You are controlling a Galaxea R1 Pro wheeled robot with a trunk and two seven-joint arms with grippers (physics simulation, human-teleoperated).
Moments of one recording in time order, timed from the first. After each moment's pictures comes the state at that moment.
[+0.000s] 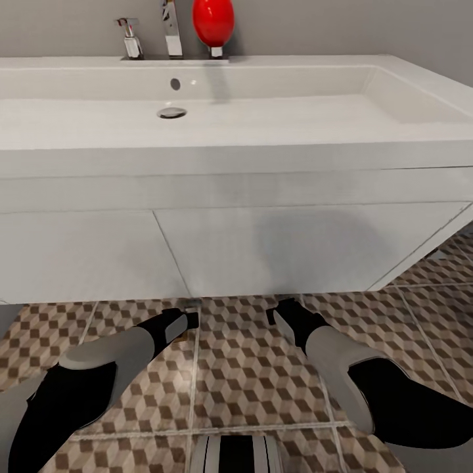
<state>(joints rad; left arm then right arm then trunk) -1.13 -0.10 -1.73 -0.07 1.90 0.23 0.24 -1.09 0.17 0.19 -0.18 -0.01 0.46 -0.21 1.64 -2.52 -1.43</state>
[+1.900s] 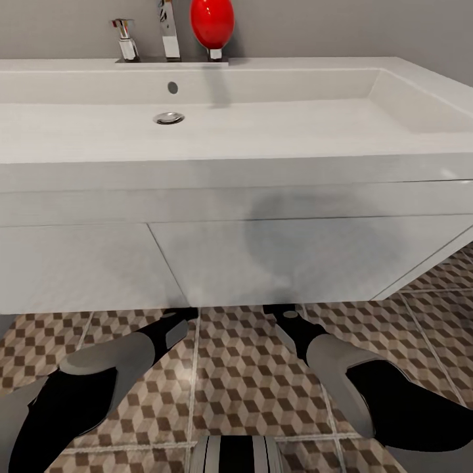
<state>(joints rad) -1.11 -0.10 -1.73 -0.07 1.90 -0.08 0.23 -1.08 0.17 0.19 -0.06 -0.01 -0.14 -0.17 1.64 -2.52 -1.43</state>
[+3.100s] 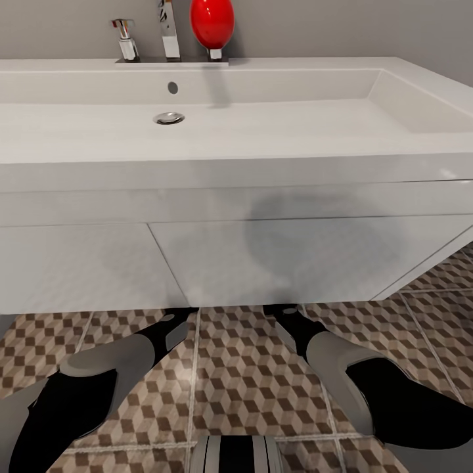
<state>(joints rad) -1.10 -0.10 -1.73 -0.06 1.90 -0.27 0.18 -1.09 0.17 0.19 -0.07 -0.01 -0.02 -0.17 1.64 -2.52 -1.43</state>
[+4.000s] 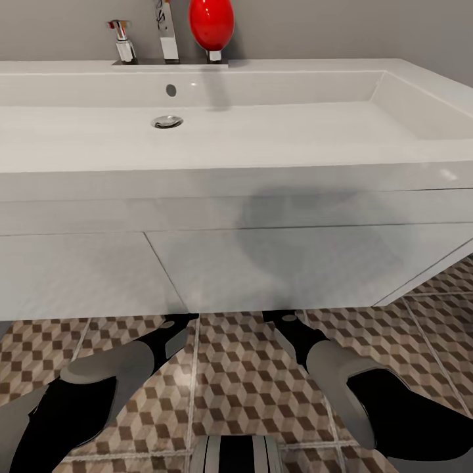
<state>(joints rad) -1.06 -0.10 -1.74 -0.06 1.89 -0.27 0.18 -1.04 0.17 0.19 -0.11 -0.01 -0.04 -0.17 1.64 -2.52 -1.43</state>
